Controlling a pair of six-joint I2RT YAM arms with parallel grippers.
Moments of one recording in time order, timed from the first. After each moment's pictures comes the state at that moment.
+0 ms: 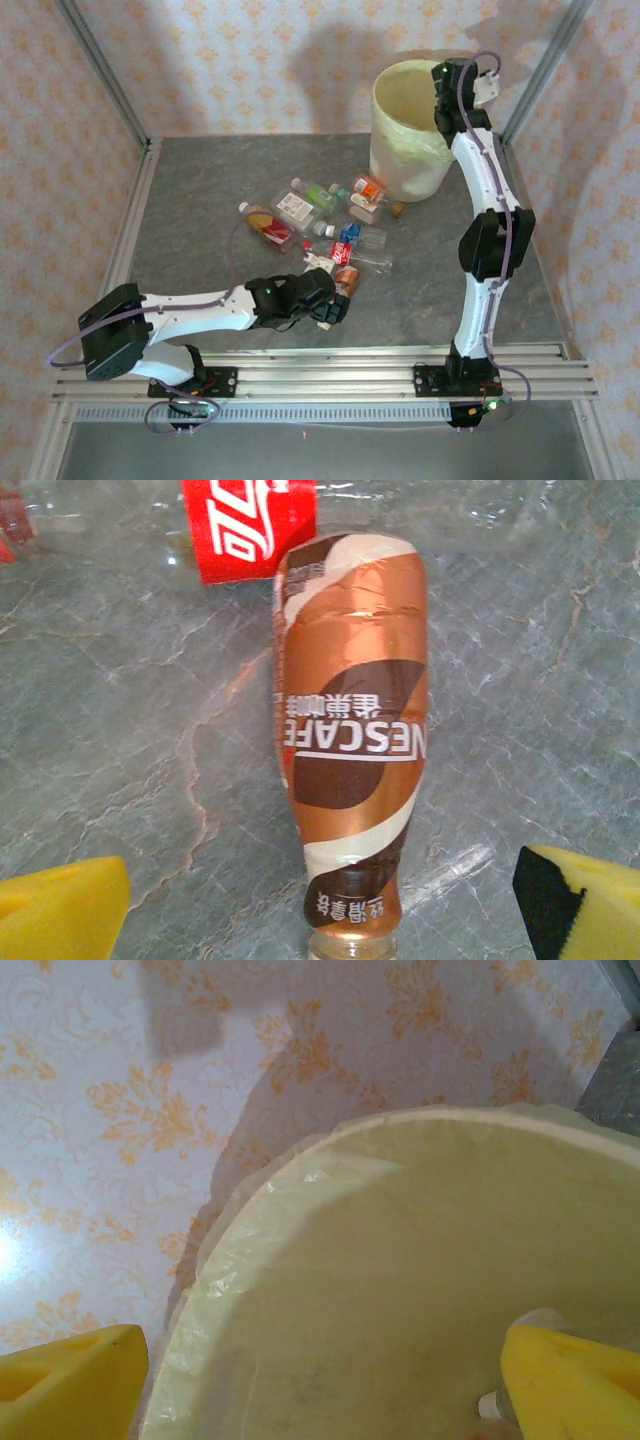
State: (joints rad) left arm -1.07 1.40 0.81 -0.35 -0.27 -0.62; right arm 0.08 2.09 2.17 -0.45 0.35 1.11
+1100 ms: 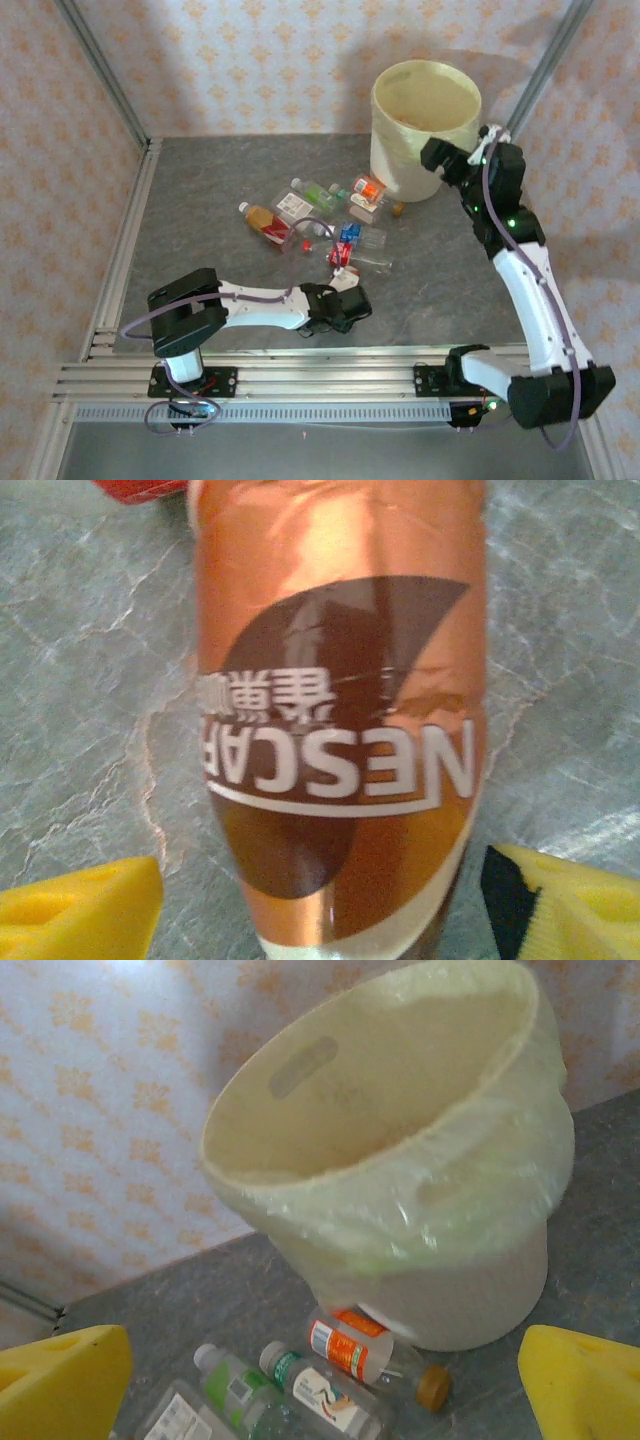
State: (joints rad) left arm -1.17 1.77 1.02 -0.51 -0.46 -0.67; right arm 0.13 1.03 1.13 -0.38 -0.02 0.47
